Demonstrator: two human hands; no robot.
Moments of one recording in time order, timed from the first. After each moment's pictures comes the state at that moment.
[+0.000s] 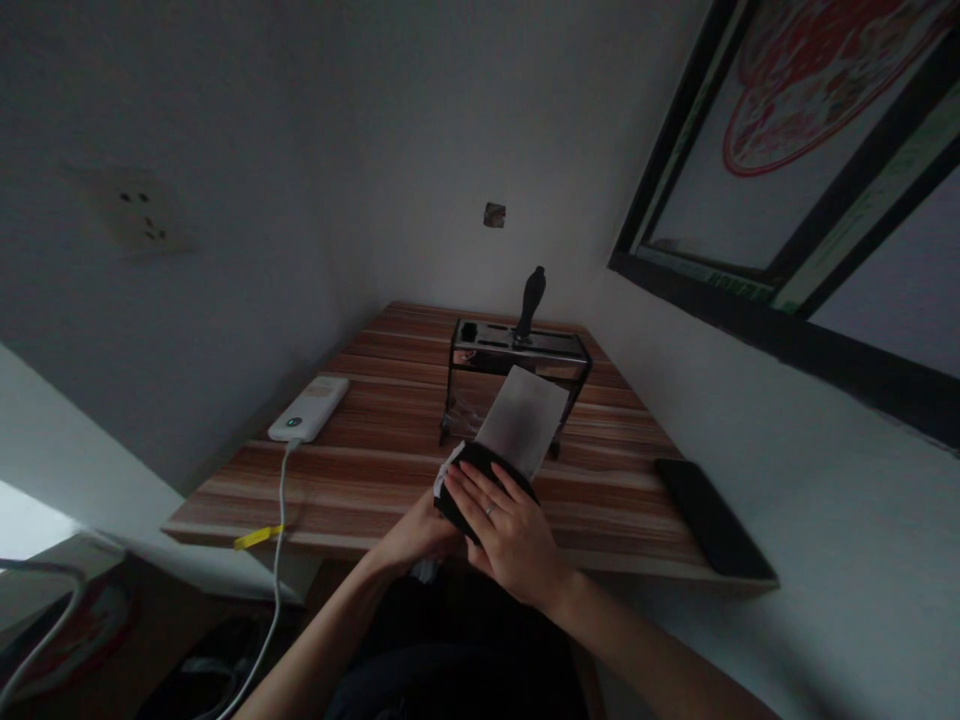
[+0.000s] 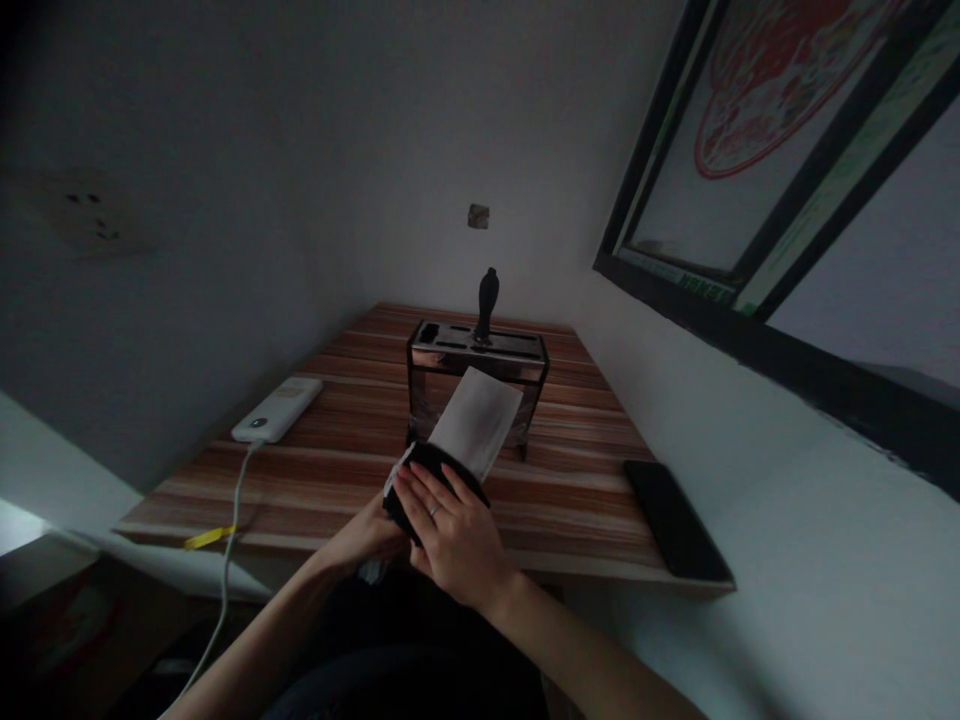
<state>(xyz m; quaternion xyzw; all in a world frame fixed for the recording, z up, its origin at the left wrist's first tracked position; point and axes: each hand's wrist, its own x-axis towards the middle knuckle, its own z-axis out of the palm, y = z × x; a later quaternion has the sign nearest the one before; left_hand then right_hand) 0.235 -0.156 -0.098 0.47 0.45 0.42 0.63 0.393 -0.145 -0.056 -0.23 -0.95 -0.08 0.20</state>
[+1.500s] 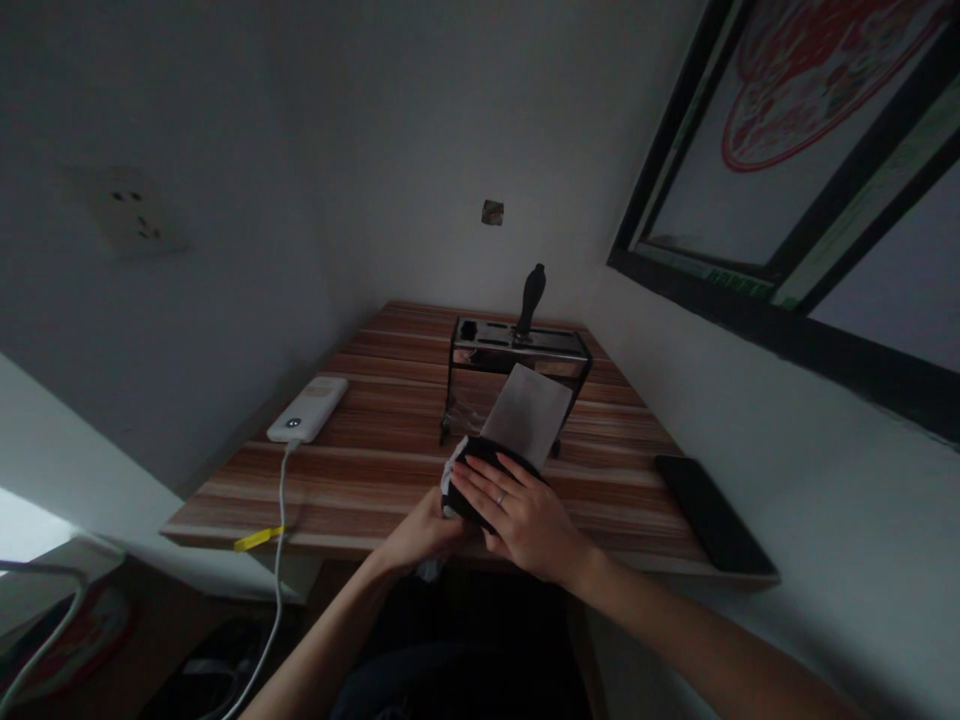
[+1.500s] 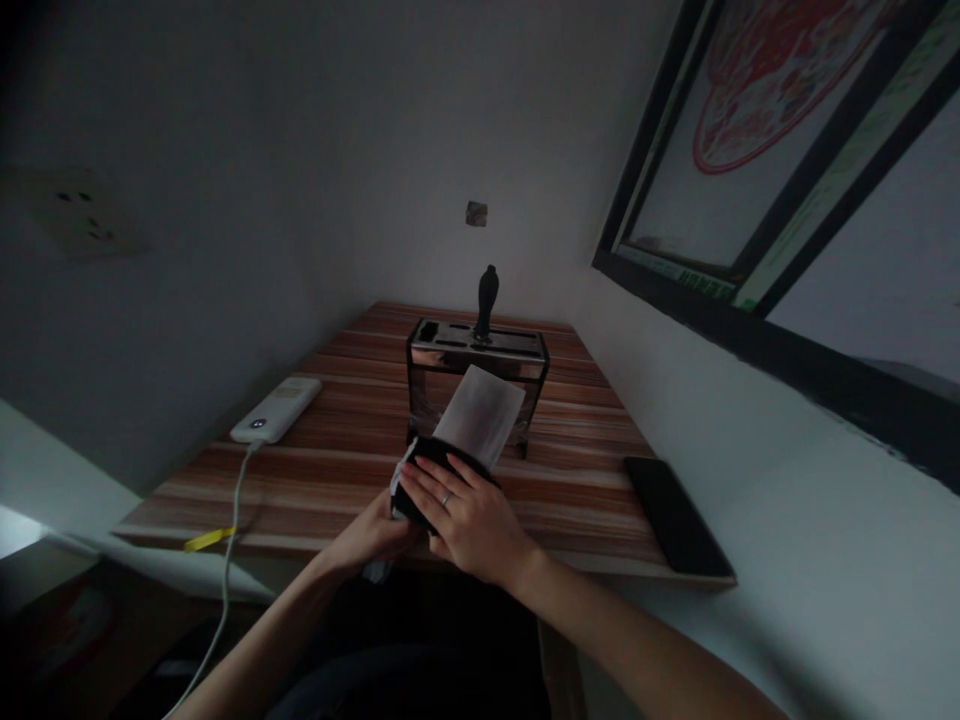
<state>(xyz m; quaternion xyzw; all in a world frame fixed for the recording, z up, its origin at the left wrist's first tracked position) 0.236 -0.154 -0.095 0.53 0.43 0.43 0.59 0.407 -0.129 -0.040 -0.18 -0.97 -0.09 0.16</state>
